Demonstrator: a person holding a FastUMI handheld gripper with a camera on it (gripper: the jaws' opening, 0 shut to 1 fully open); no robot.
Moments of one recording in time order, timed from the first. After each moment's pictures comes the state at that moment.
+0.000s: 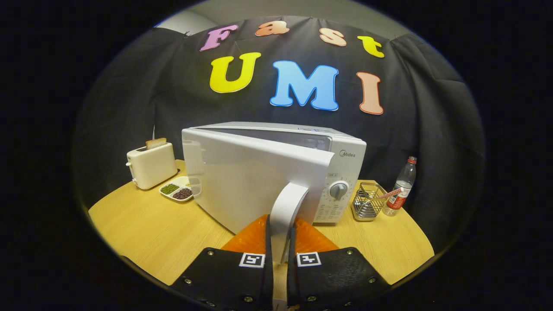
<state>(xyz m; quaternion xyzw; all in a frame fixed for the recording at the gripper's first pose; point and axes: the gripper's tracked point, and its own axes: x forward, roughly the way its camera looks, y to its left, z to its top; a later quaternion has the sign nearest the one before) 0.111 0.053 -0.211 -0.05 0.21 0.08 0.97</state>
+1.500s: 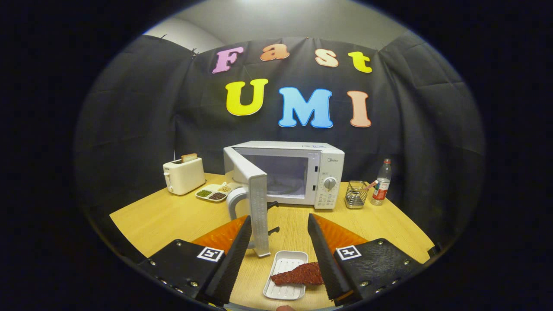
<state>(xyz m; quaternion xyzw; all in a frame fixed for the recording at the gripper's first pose) -0.041 0.056 -0.150 -0.02 0.16 0.09 0.98</state>
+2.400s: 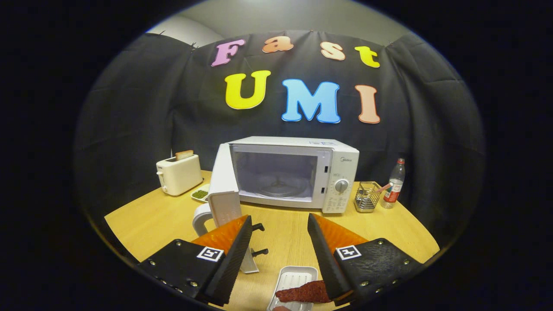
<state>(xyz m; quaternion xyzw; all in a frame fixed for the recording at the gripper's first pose) 0.008 0.090 -0.162 -0.03 0.17 0.11 0.98</state>
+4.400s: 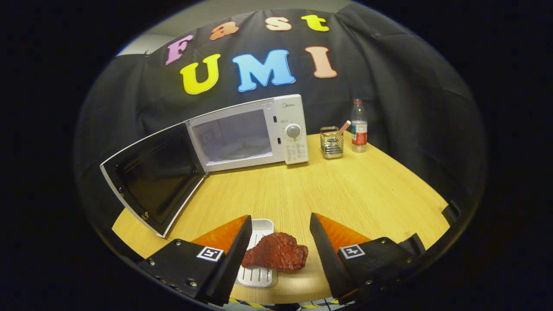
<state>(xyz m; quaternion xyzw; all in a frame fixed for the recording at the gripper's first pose) -0.051 -0.025 -0.249 0.09 0.29 0.02 0.95</state>
